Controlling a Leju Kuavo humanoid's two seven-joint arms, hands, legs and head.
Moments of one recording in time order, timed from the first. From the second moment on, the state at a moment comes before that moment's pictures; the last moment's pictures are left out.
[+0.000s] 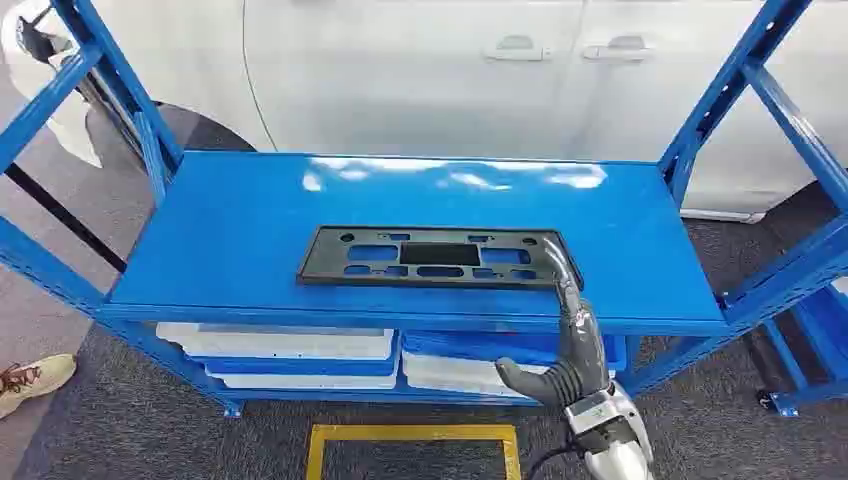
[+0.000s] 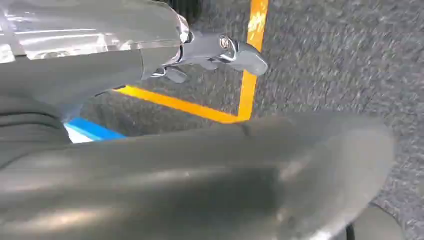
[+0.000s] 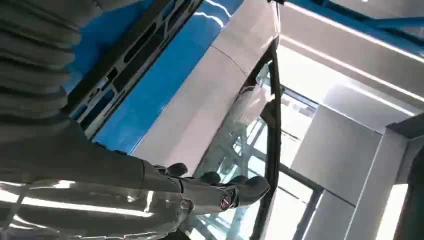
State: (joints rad) left arm -0.12 -0.10 1.18 -0.23 0.60 -0.05 -0.28; right arm 0.05 -0.09 0.30 -1.76 0.31 -0.18 -0.54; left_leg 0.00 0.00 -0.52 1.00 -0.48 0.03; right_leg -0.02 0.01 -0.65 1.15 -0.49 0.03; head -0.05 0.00
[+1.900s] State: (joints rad) left arm -0.11 -0.09 1.18 -0.23 0.60 -0.02 -0.26; right arm -0.52 0.18 0.69 -0.76 1.53 -0.70 -0.14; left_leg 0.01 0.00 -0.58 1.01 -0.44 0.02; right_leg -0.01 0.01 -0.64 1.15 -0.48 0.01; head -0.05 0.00
